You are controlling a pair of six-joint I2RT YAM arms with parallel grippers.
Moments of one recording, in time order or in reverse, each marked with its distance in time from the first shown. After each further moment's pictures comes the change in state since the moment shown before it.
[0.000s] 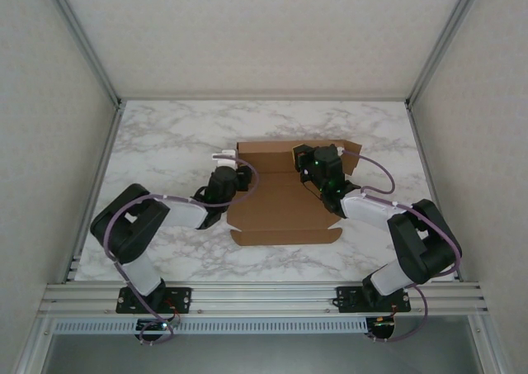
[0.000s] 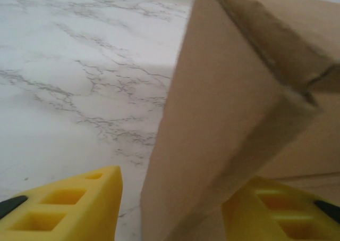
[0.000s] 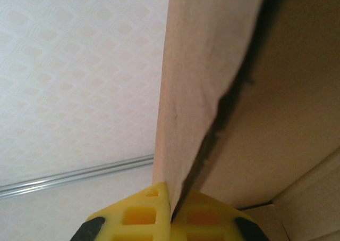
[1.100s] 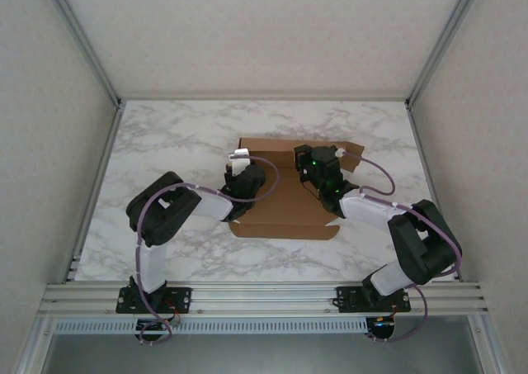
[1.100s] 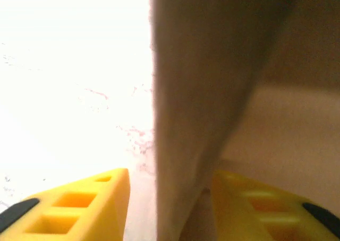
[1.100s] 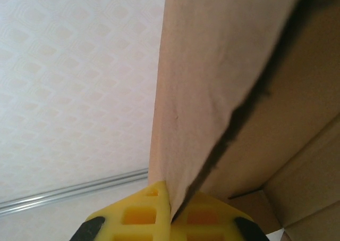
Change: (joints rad) left arm -0.088 0.229 0.214 -0.124 -0.387 -0.043; right arm 0.021 -0.003 0.012 -0.037 0.074 0.018
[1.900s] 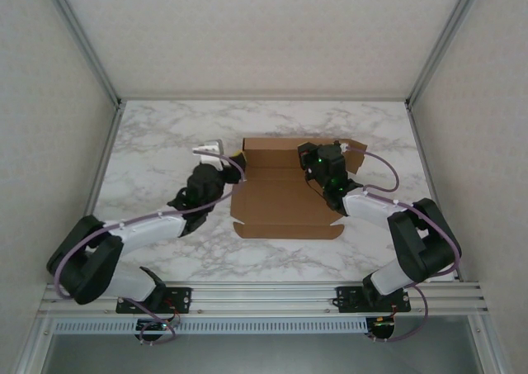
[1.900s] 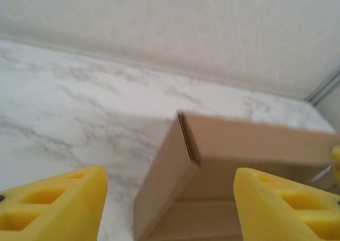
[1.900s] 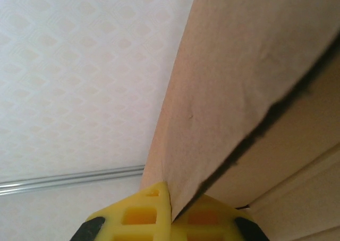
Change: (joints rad) left arm 0.128 -0.599 -0.271 0.018 0.435 0.003; right arm -0.060 0.011 -0.008 0.030 -0.061 -0.155
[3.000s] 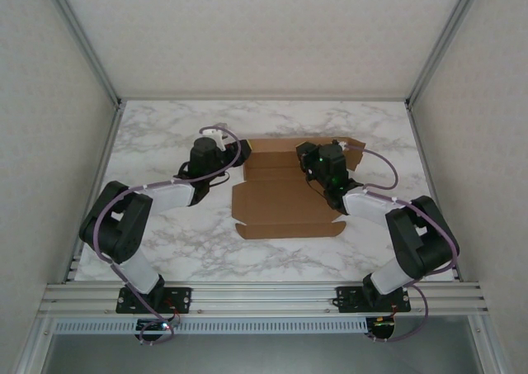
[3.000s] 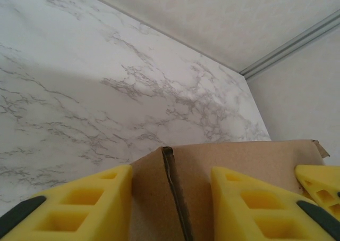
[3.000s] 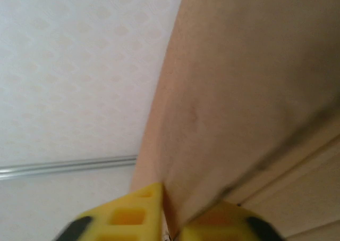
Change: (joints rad) left arm 0.177 0.323 0.214 -0.005 0.523 -0.283; right arm -0.017 0.023 0.000 0.004 -0.073 -0.062
